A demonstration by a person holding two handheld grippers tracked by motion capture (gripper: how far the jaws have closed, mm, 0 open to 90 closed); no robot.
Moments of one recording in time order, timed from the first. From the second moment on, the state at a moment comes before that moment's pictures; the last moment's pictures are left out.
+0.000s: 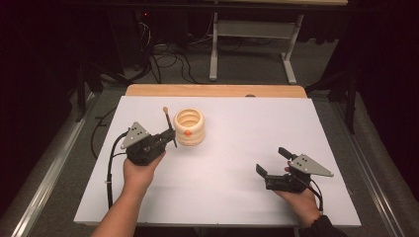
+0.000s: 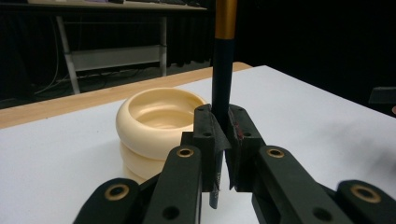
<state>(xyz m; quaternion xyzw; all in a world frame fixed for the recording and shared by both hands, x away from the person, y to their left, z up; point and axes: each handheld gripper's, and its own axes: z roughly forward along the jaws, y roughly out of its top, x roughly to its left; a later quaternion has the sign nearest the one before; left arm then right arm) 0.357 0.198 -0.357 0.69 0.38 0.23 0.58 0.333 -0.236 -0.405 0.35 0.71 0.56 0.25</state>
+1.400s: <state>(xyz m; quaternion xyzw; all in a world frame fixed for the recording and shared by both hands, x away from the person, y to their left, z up) 0.396 0.179 -0.329 0.68 0.38 0.24 0.57 0.334 -0.234 -0.407 0.35 0.72 0.55 0.25</state>
